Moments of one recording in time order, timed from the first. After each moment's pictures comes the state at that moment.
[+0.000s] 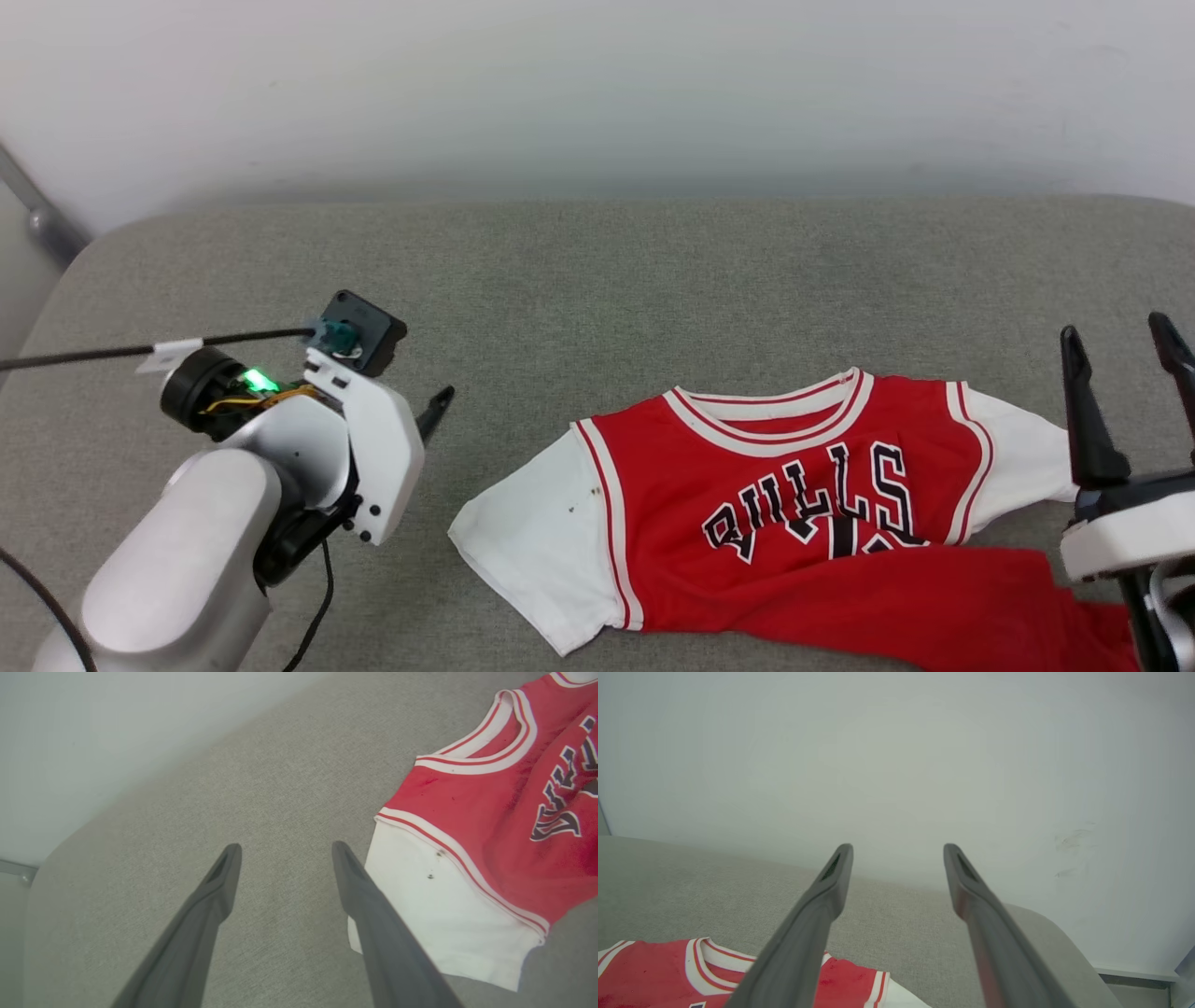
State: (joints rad) left arm -0.50 0.52 -0.51 0.18 -0.46 -0.13 0.47; right arm -0.14 -0.30 -0.05 0.09 0.16 0.13 -0.22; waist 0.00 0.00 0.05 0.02
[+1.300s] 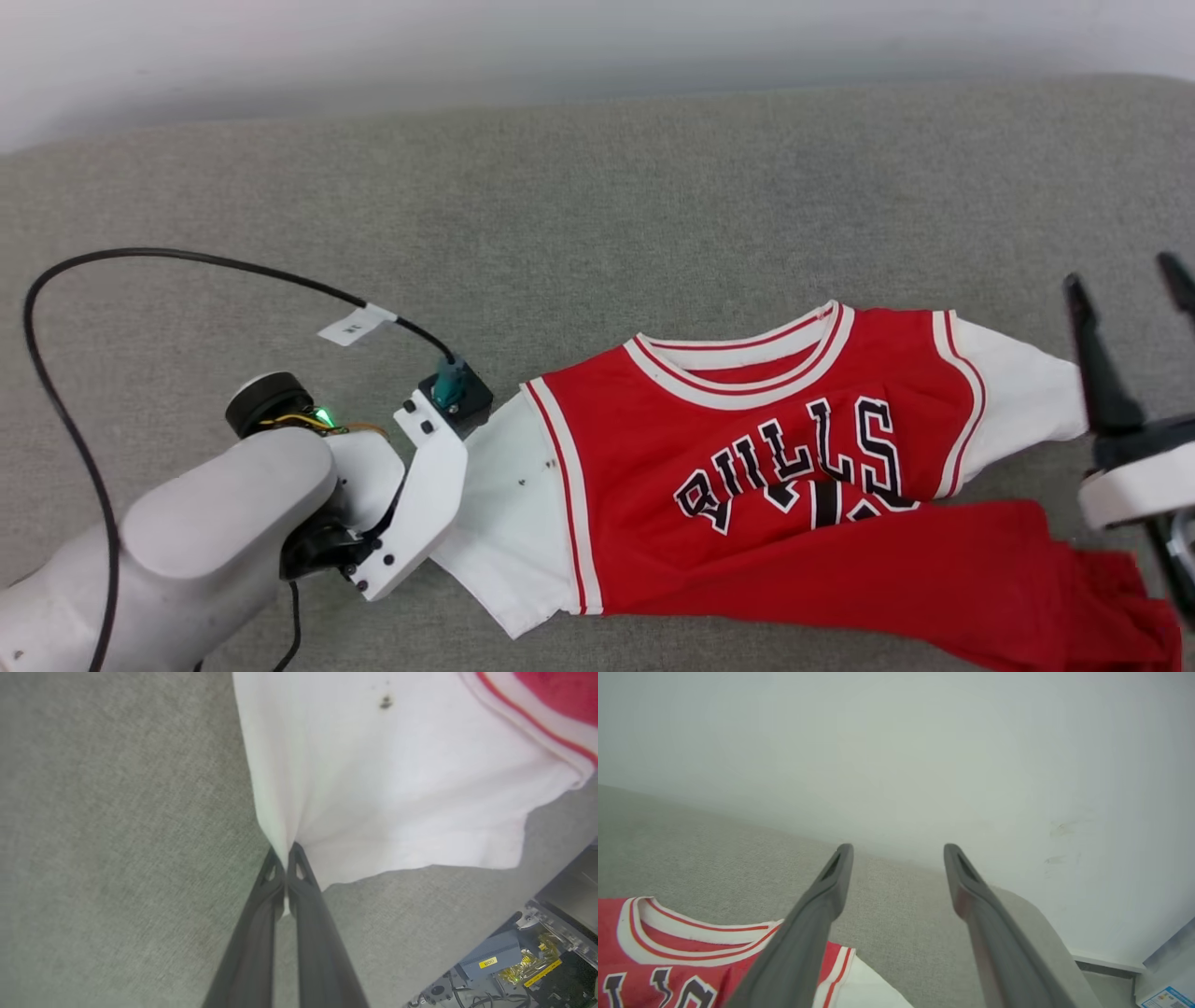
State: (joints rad) left arm -0.90 0.69 -1.28 0.27 -0.91 -0.13 0.78; right arm -0.20 -0.34 -0.02 0.06 0.12 0.13 -0.19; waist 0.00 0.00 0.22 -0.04
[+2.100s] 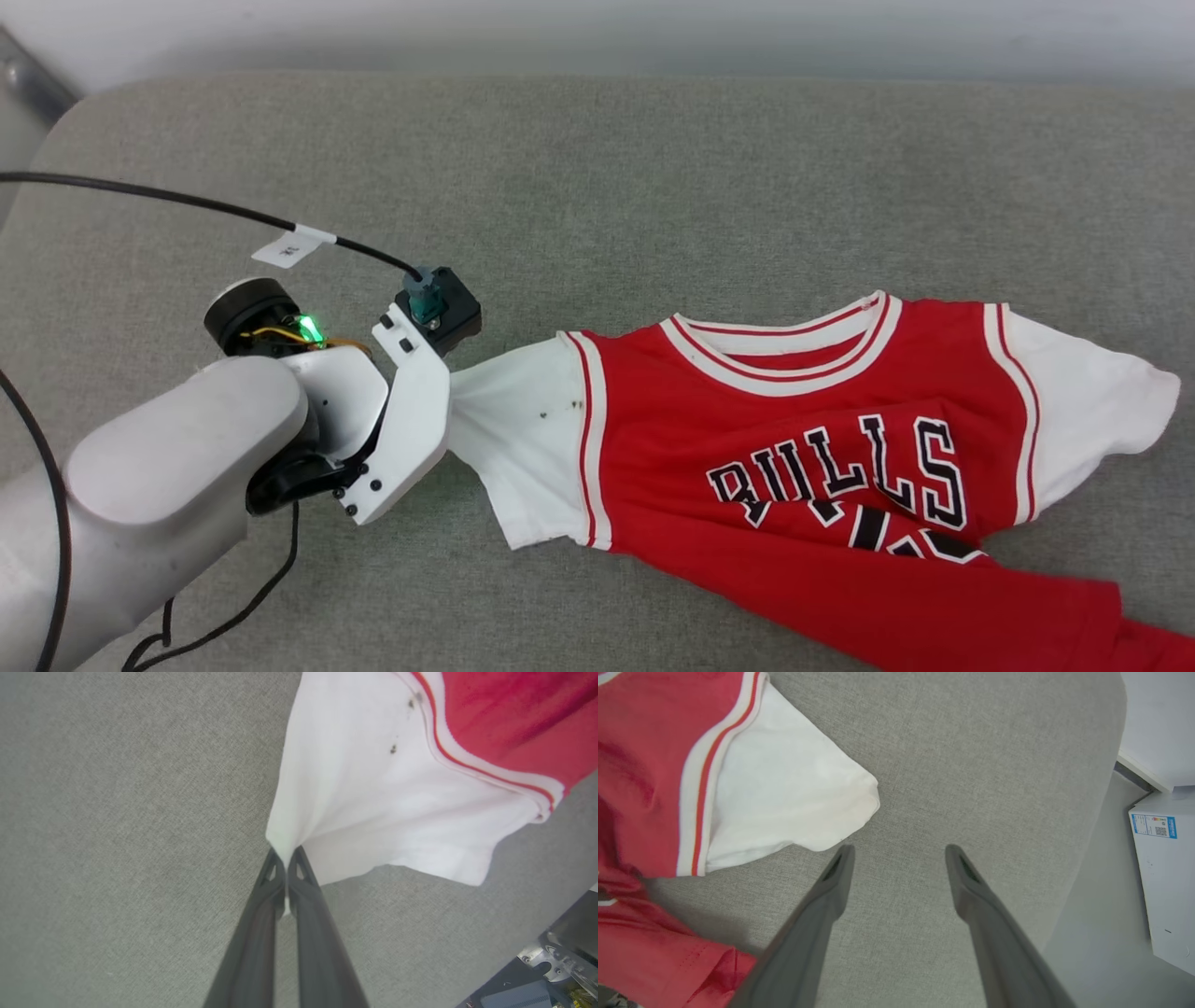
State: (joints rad) left arm -1.02 0.74 -1.28 0.20 -0.93 -0.13 0.63; right arm -0.48 -0.97 0.34 0.13 0.73 0.13 0.89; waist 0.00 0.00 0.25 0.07
